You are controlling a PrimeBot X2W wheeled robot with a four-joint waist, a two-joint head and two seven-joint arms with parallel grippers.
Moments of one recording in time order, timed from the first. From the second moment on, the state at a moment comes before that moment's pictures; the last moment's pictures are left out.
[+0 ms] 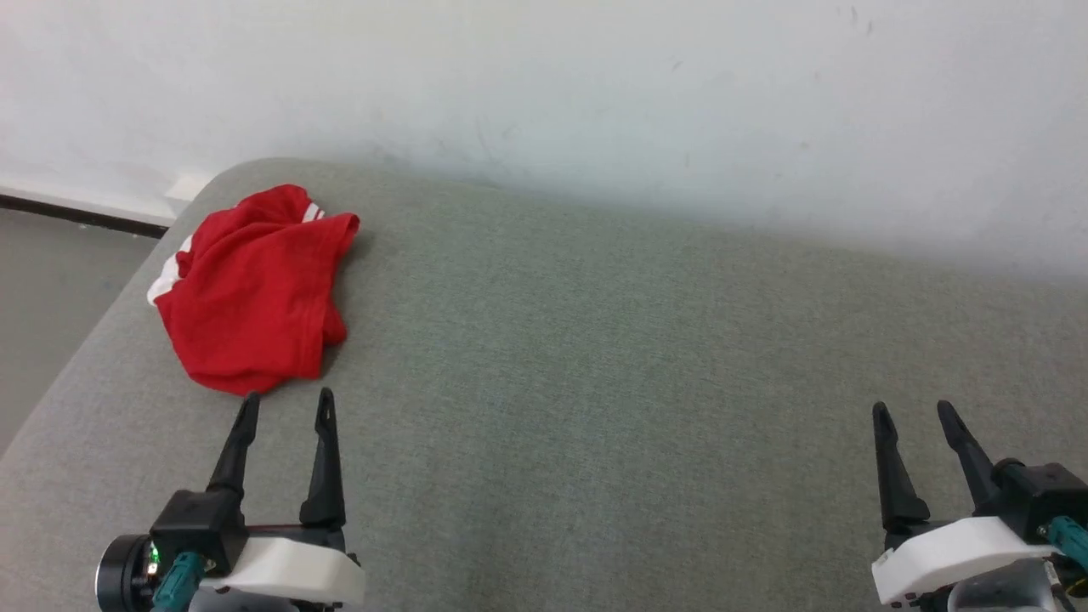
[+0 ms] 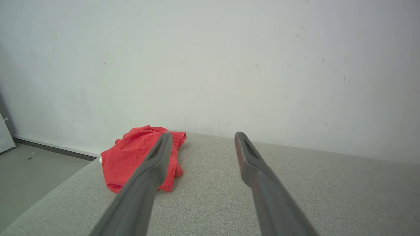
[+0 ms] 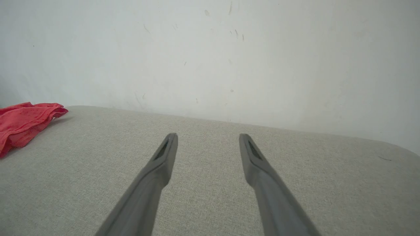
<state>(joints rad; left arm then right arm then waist) 0.08 0.06 0.04 -0.09 -0.08 -0.03 -0.16 0.05 -0.05 -0.11 0.11 0.12 0.13 -0.16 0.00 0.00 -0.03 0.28</state>
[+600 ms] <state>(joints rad) 0.13 0.06 0.08 -0.13 -0.09 -0.04 -0.20 0.07 -0.05 -0.13 0.14 0.16 0.13 -0.20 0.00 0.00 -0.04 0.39</state>
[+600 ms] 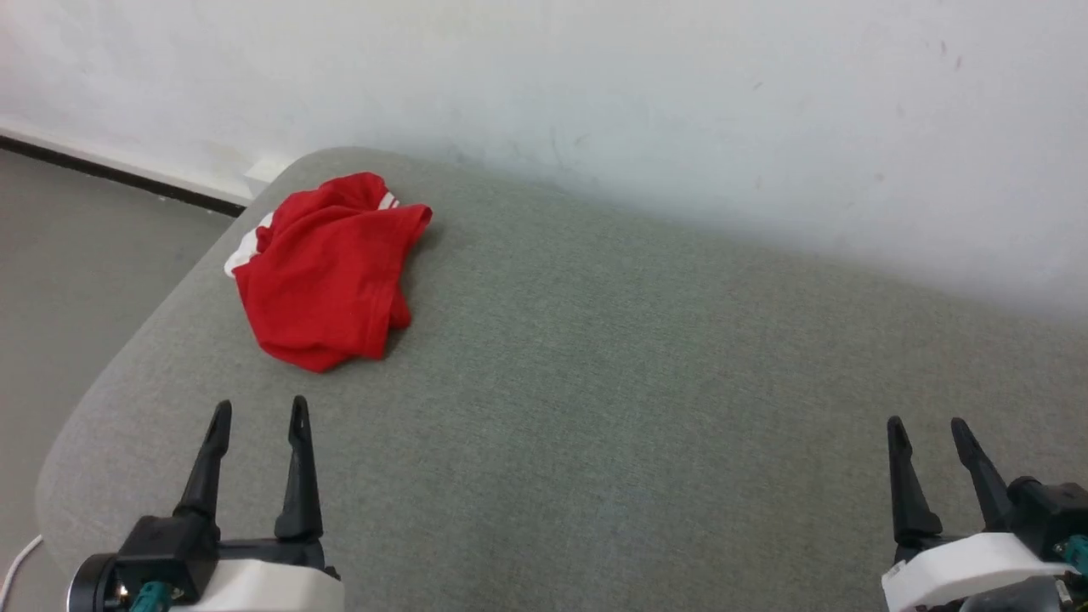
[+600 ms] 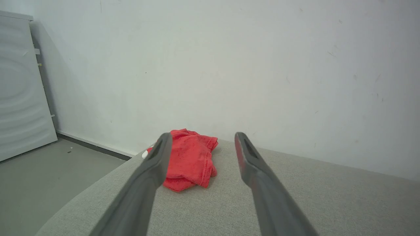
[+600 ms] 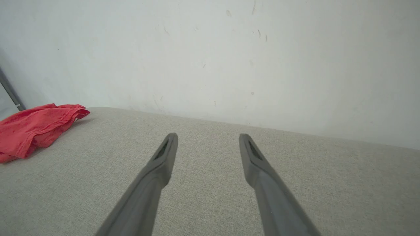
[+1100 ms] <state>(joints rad) 0.16 0.05 0.09 -0.15 -0.14 -0.09 -0.23 0.07 -0.05 -0.15 0.17 0.18 0.13 -0.23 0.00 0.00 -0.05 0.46</state>
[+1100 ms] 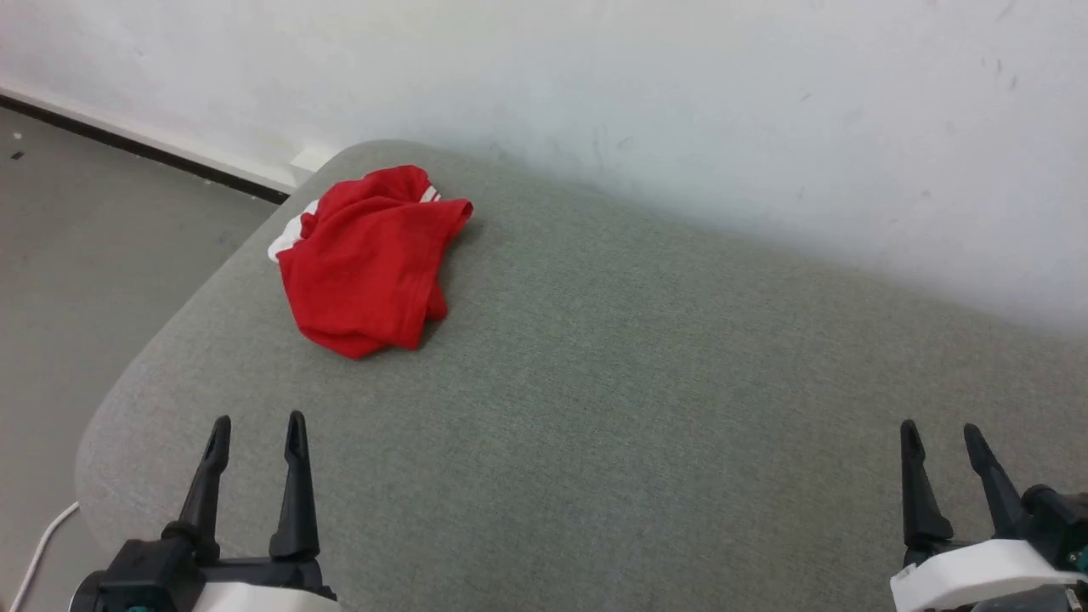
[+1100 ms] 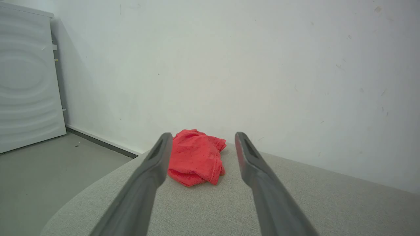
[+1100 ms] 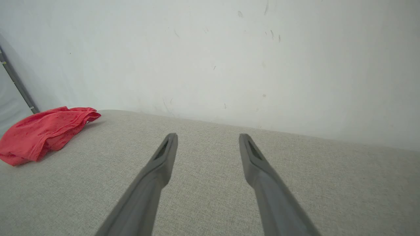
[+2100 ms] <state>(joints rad) 0.18 0.05 0.09 -0.10 -0.16 -0.10 -0.26 0.07 -0.05 -0.18 0.18 0.20 0.13 -0.26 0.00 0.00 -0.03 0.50</state>
